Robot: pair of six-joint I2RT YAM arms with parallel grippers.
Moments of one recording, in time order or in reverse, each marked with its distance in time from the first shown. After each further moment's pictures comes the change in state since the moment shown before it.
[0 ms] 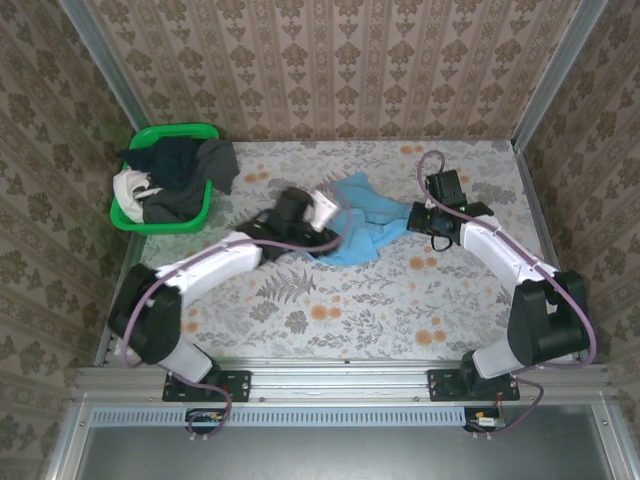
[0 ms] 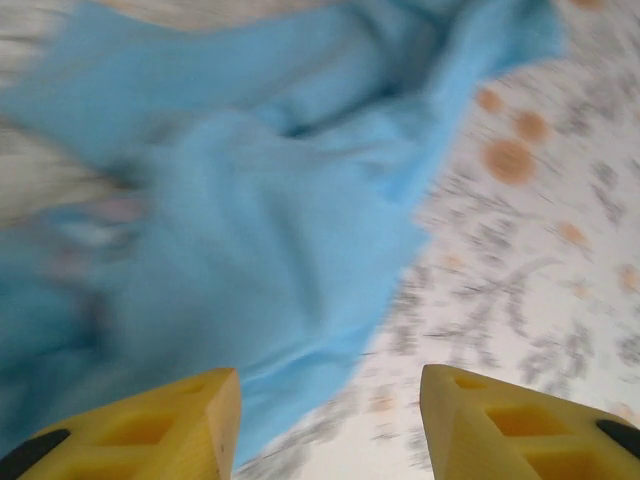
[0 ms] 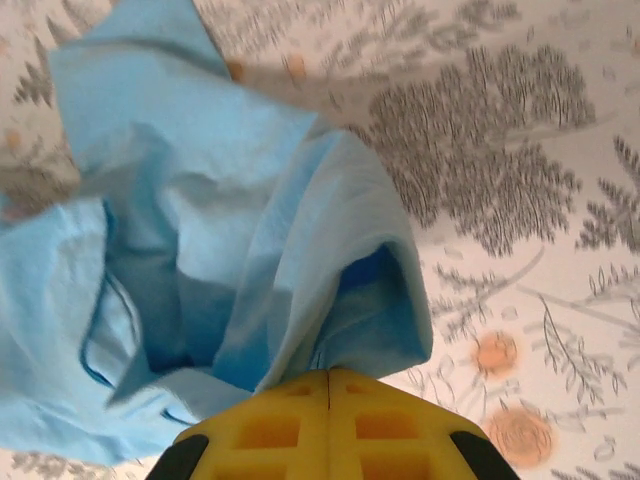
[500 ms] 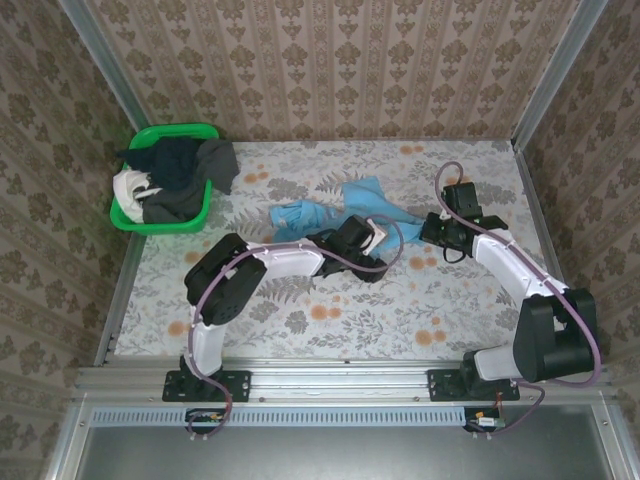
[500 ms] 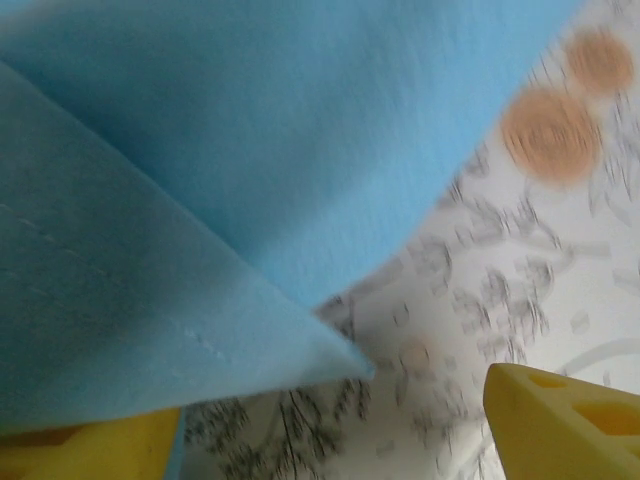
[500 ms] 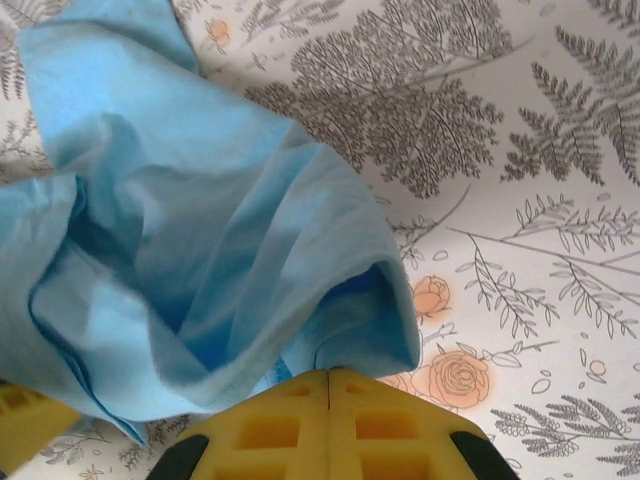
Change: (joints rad) left arm -0.169 0.394 0.181 0.145 -0.191 -0.182; right arm -0.091 -0.079 -0.114 0.011 -0.057 0.024
